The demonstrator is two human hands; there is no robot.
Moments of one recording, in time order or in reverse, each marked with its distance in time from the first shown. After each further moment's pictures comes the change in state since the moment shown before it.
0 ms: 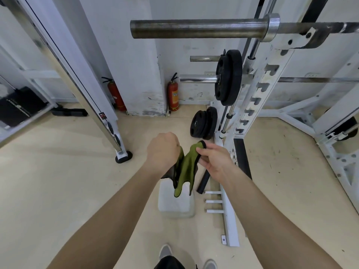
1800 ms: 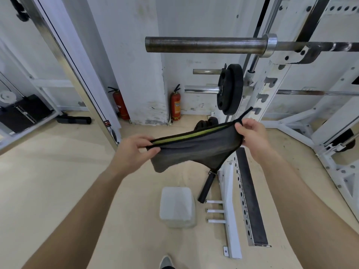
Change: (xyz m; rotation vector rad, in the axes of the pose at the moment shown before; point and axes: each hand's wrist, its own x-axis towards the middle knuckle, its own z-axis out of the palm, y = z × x) left_hand -0.045 -0.100 -0.059 -0.469 0.233 0.206; right_hand -0.020 -0.087 -0.038 -0.434 0.075 -0.534
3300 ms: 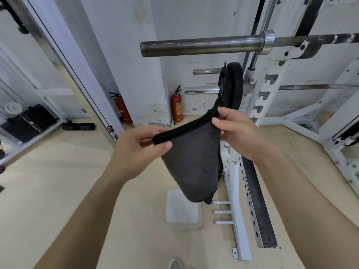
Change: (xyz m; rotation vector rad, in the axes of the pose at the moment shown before) left_hand -0.009 0.101 -0.028 -0.325 0.008 0.001; right_hand -0.031 -0.057 0.040 0.235 -0.528 -0.054
